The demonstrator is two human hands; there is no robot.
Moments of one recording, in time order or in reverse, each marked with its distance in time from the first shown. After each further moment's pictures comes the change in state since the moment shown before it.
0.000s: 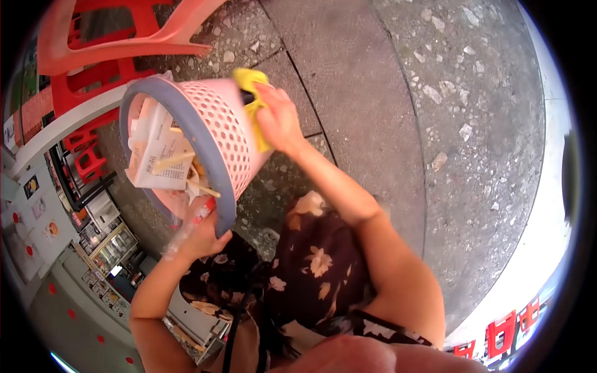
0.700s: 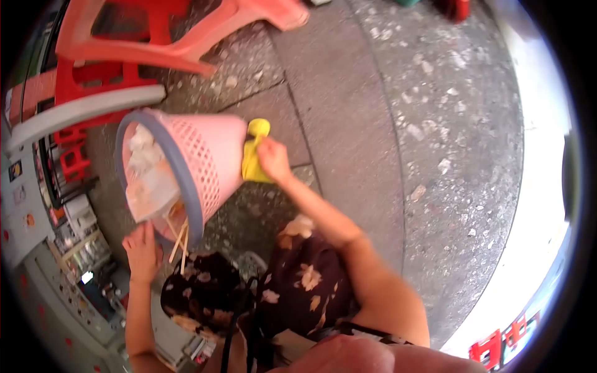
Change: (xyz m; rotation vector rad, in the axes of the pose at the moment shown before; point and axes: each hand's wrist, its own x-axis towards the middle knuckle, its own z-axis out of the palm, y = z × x) left_hand -0.116 -0.076 -0.005 0.715 0.219 -0.337; right_hand -0.036 0.061 0.034 0.085 -0.201 0.537
